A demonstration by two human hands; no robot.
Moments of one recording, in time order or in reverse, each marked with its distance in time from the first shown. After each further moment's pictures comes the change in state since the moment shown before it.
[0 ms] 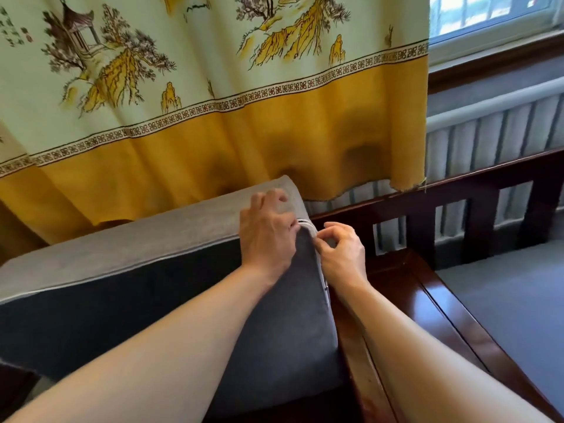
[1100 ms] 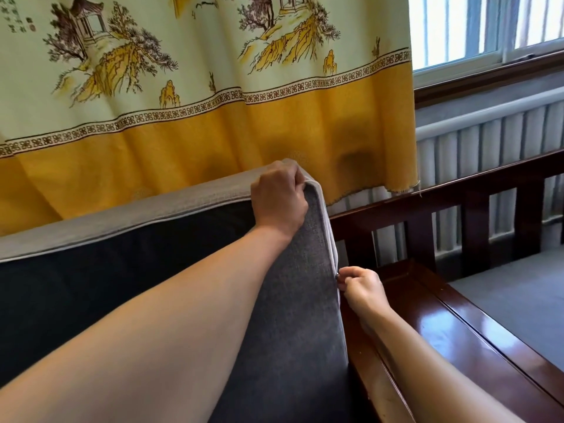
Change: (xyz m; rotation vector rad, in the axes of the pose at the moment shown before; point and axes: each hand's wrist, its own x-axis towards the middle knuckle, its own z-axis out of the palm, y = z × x) left_hand -0.007 -0.017 0.042 -0.261 0.262 0.001; right_hand -0.004 0.147 0.052 0.150 0.019 0.264
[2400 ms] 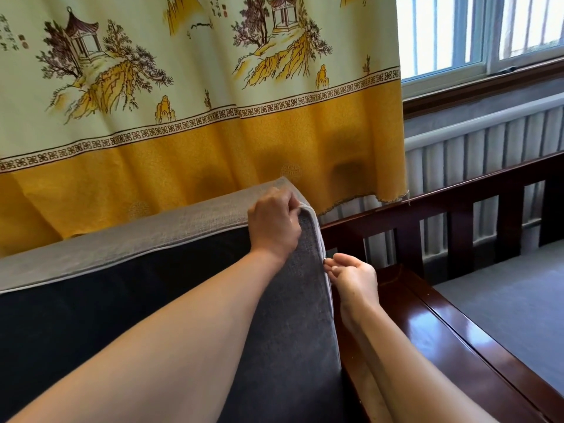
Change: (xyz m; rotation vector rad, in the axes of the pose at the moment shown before) left_hand 0.005 0.002 -0.011 -0.055 -0.102 -0.039; right_hand -0.041 -0.079 -0.004 0.382 0.086 0.069
